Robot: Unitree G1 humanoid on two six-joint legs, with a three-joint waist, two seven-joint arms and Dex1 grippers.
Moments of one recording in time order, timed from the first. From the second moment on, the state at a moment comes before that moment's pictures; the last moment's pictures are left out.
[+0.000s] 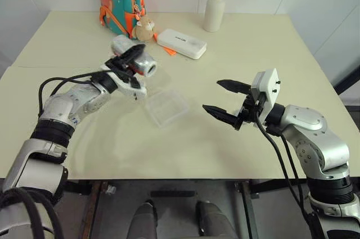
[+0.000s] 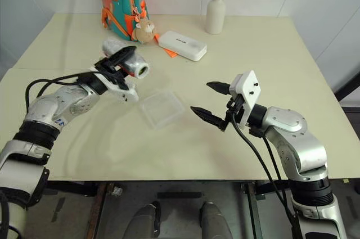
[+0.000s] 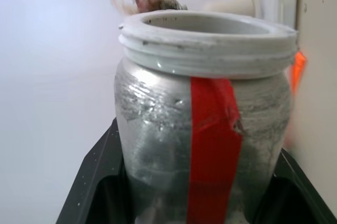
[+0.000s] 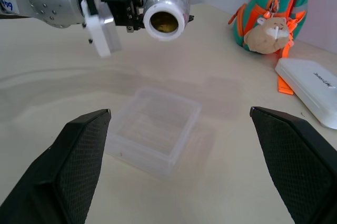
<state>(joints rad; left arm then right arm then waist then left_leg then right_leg) -0.99 0.79 -0.45 0.60 1.20 -0.55 0.62 -0.45 -0.56 -0.04 -0.35 0.52 0.50 0.77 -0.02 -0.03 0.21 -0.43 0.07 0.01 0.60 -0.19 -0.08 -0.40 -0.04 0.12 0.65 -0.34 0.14</state>
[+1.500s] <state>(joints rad) -0.89 0.63 0.34 1.00 -0.22 -0.01 -0.25 -0.42 -0.65 0.00 -0.30 0.42 0.35 0.93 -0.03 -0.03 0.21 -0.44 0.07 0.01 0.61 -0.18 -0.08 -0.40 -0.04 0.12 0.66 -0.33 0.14</state>
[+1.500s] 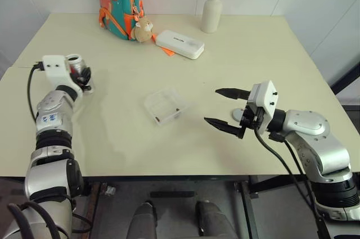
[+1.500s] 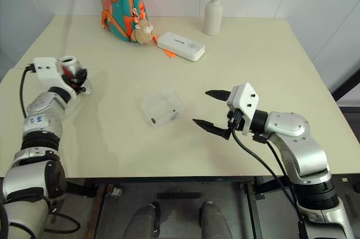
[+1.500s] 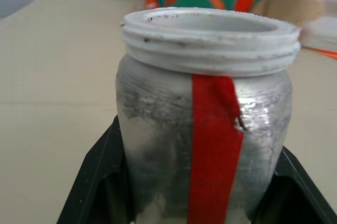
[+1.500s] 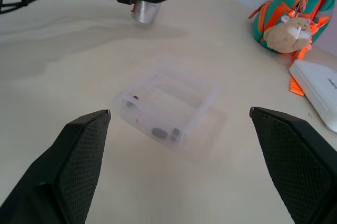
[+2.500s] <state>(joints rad) -0.46 0.68 0.43 0.75 -0.24 -0.10 -0.28 -0.44 -0.62 0.02 -0.27 0.42 0.33 0.94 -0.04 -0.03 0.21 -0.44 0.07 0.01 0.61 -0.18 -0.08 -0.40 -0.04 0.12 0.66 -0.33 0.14</state>
